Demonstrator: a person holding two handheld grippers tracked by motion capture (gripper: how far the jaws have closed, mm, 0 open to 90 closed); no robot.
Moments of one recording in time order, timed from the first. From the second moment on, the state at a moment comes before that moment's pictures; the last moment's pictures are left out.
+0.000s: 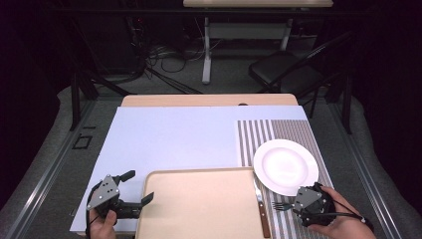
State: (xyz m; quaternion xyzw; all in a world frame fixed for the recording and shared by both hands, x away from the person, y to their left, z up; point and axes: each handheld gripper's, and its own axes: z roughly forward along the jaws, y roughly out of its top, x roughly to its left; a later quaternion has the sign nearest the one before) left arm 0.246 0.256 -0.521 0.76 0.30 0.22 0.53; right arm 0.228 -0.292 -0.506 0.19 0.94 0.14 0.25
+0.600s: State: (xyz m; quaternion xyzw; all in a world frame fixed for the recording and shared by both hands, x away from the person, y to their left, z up) left arm 0.246 0.257 -0.521 0.76 0.30 0.21 0.53; right arm 0.223 -0.298 -0.507 0.13 0.95 0.10 0.26
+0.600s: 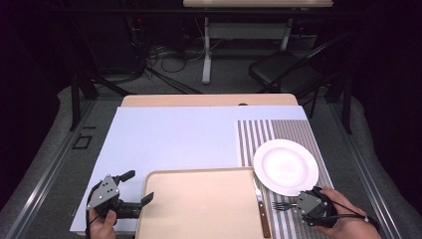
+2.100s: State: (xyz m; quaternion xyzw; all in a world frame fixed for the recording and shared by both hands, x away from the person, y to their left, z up) left arm 0.247 0.257 -0.522 0.76 0.30 0.21 0.53; right arm 0.247 -0.319 -0.528 0.10 0.98 0.04 0.19
